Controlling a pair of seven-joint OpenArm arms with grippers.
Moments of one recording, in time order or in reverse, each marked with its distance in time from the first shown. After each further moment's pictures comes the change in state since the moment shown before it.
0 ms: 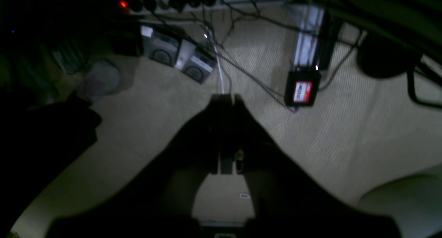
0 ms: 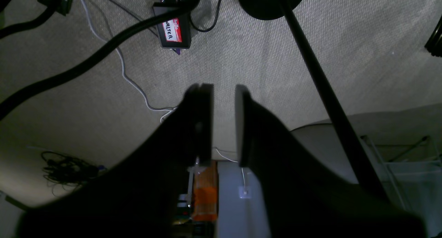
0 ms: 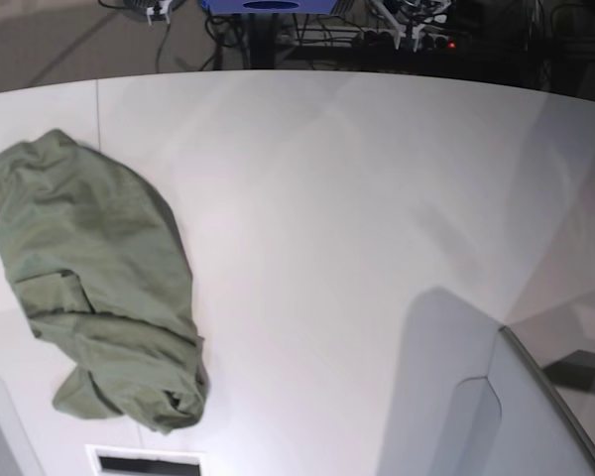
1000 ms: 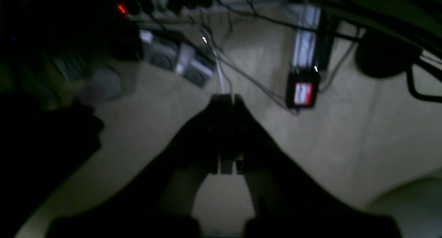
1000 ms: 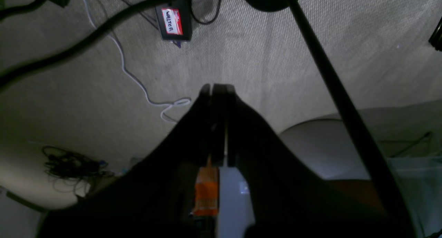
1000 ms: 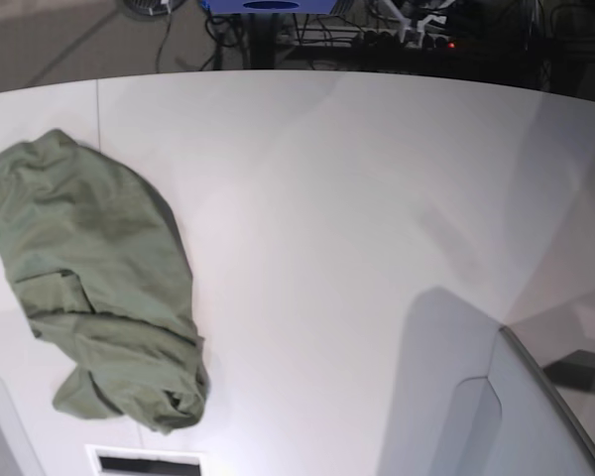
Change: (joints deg) left arm 7.3 -2.1 -0.3 11.1 -0.1 0.0 -0.1; right arm -3.4 -0.1 0.1 2.6 0.0 0.0 -0.3
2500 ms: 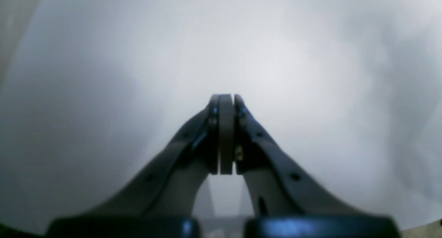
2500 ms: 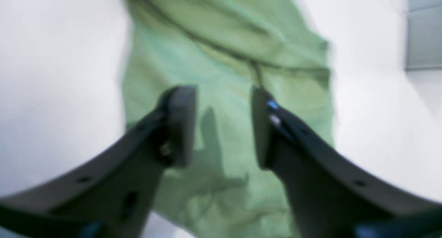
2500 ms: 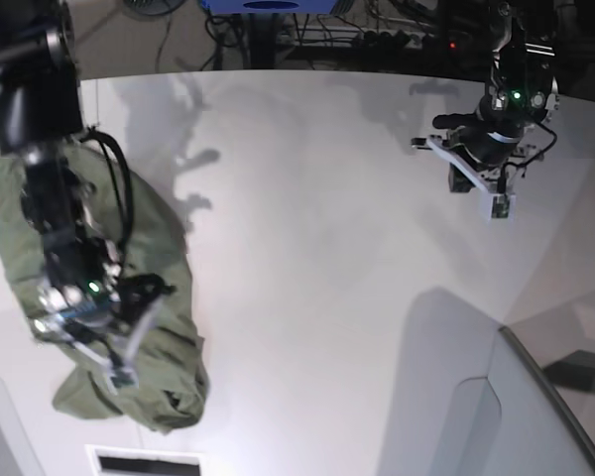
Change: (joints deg) left arm 7.1 -7.9 -7.6 81.3 -16.0 0.2 41.0; right arm 28.7 11.3 -15.2 74.8 1.0 0.5 -53.5
